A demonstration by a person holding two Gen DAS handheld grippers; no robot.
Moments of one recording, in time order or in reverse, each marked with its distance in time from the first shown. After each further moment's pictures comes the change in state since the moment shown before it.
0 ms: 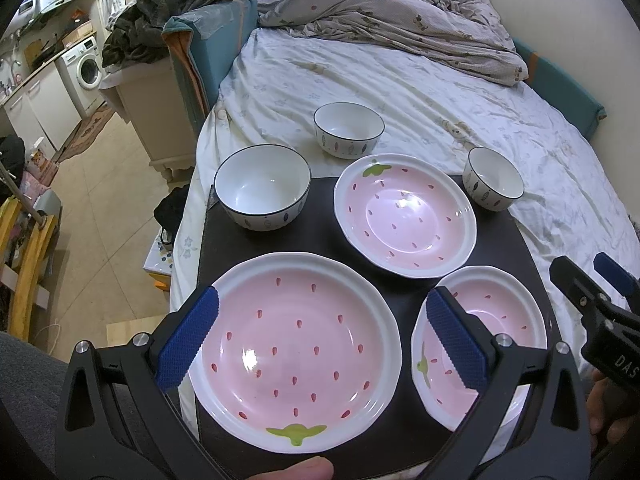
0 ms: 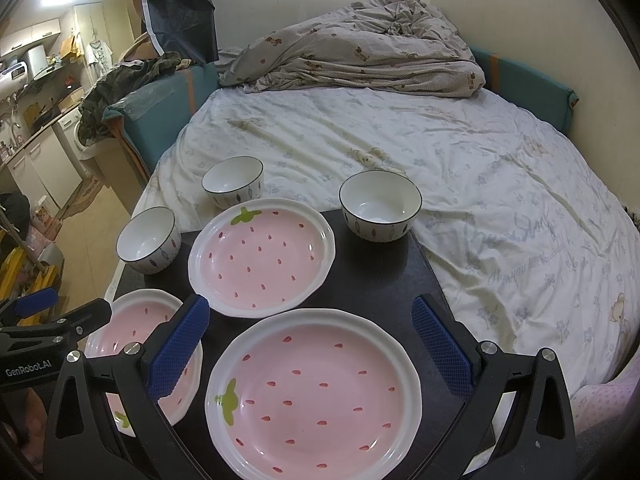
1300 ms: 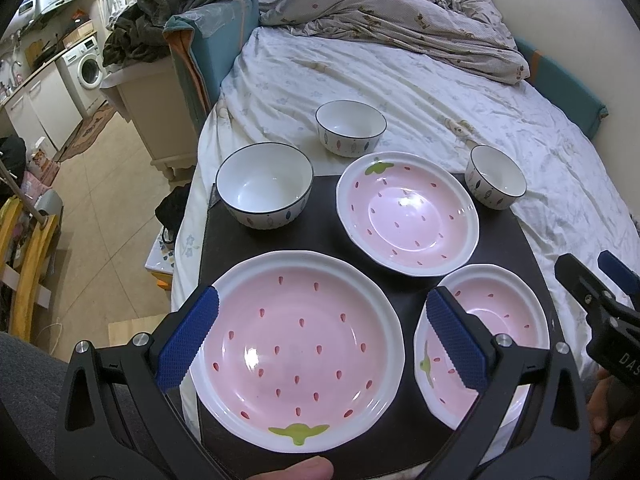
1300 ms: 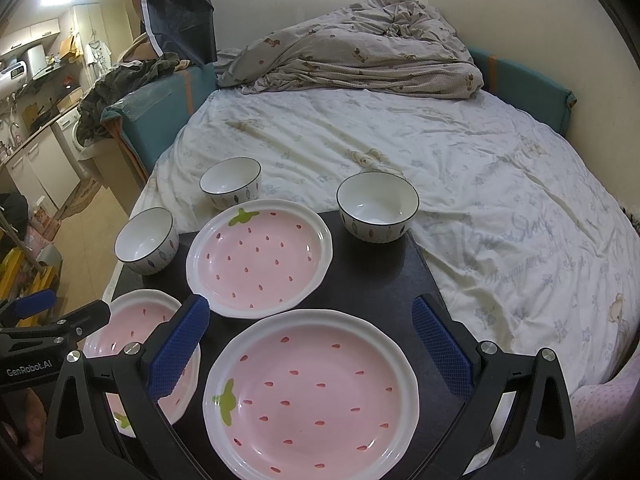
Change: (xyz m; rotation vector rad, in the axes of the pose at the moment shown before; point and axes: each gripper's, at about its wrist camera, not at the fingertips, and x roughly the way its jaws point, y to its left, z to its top) left arm 0.001 0.010 0.004 -0.005 0.011 0.006; right arm -0.001 -0.003 0.002 0.002 -0.003 -0.003
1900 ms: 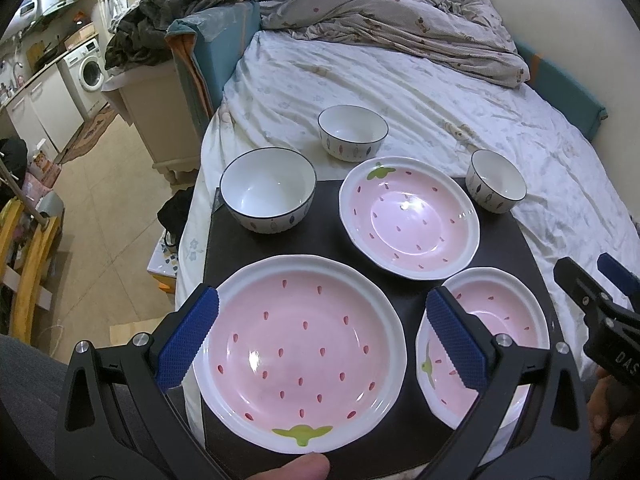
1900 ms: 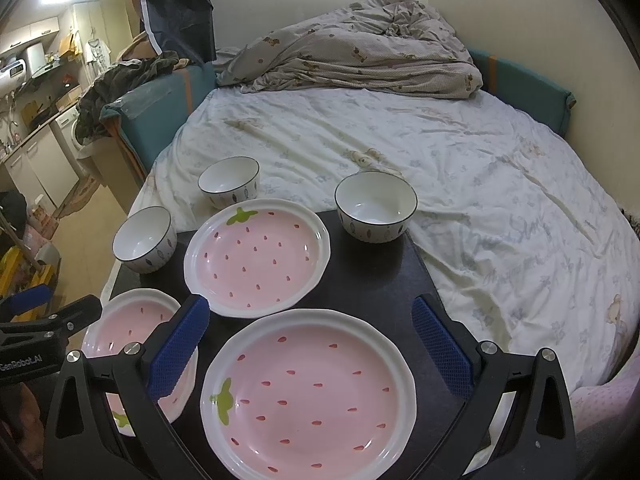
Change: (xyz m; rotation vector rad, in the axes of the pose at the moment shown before) left arm -0.005 -0.002 0.002 0.007 -0.013 0.007; right arm -0.001 -0.005 0.001 0.008 0.007 0.003
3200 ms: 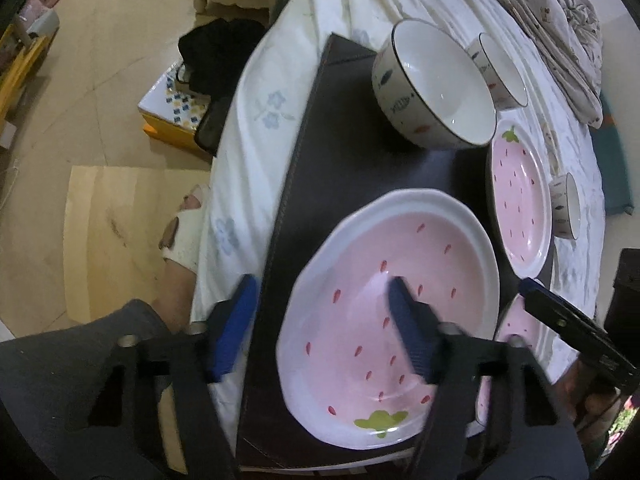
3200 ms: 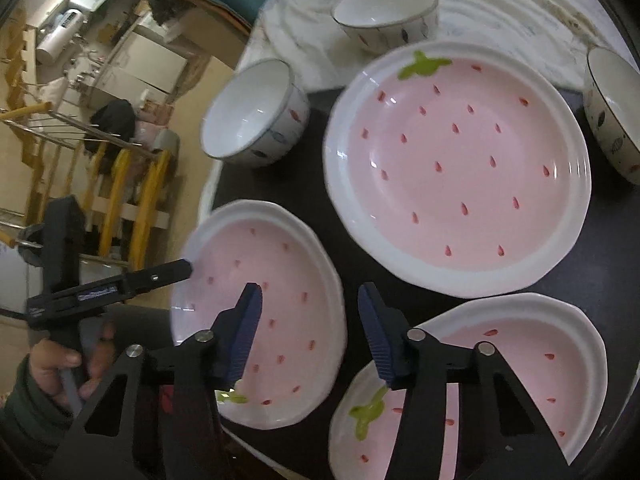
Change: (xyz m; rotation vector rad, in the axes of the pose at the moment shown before) left arm 0.108 0.143 -0.033 -0.433 0.471 -0.156; right arm 0.150 0.084 -0.002 -0.063 0.623 0.525
